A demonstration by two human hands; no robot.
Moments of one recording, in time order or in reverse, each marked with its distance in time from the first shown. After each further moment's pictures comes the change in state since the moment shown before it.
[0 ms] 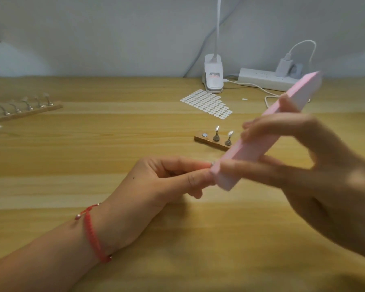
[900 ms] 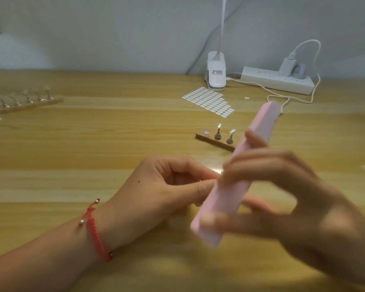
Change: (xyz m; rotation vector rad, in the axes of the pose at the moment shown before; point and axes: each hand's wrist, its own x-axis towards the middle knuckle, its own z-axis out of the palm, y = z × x) left_hand -0.003 0.001 0.006 0.037 -0.072 0.064; right_hand 0.002 0.006 0.005 -0.140 -0.334 -0.078
